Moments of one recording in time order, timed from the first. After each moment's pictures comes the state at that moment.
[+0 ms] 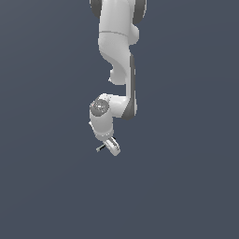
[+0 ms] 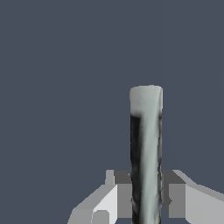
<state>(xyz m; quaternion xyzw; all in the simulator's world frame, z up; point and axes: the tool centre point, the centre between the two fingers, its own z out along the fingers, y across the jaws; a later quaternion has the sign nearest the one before) -0.002 -0.072 0.010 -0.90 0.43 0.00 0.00</state>
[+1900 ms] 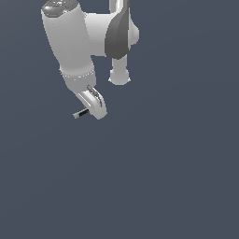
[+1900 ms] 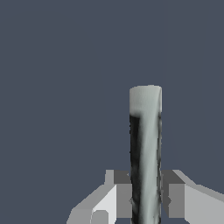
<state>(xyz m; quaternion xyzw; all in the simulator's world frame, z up) -0.012 -0.114 0.274 -0.90 0.43 0.00 0.00</state>
